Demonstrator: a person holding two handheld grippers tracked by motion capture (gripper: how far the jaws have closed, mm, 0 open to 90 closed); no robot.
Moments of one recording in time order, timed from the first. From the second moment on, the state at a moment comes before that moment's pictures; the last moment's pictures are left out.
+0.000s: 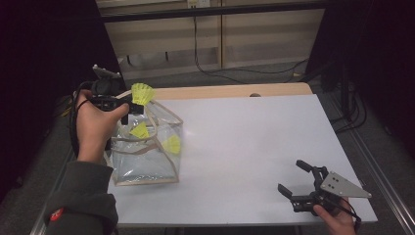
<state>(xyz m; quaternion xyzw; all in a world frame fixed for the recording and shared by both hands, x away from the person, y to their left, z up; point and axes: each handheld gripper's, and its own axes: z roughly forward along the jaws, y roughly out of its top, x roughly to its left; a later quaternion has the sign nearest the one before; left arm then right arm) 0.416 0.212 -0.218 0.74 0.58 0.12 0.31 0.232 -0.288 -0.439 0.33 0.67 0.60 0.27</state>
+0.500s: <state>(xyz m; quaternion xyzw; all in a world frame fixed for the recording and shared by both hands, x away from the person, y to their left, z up) 0.415 0.218 -0.218 0.74 0.59 0.12 0.32 0.232 -0.288 -0.439 0.33 0.68 0.60 0.27</state>
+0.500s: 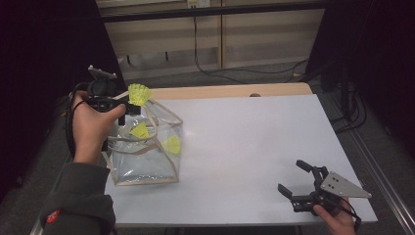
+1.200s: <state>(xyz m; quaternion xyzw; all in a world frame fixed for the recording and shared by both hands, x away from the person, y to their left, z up) 0.412 0.229 -0.218 0.73 0.59 0.12 0.31 0.231 -0.288 -0.439 0.33 0.68 0.60 0.27</state>
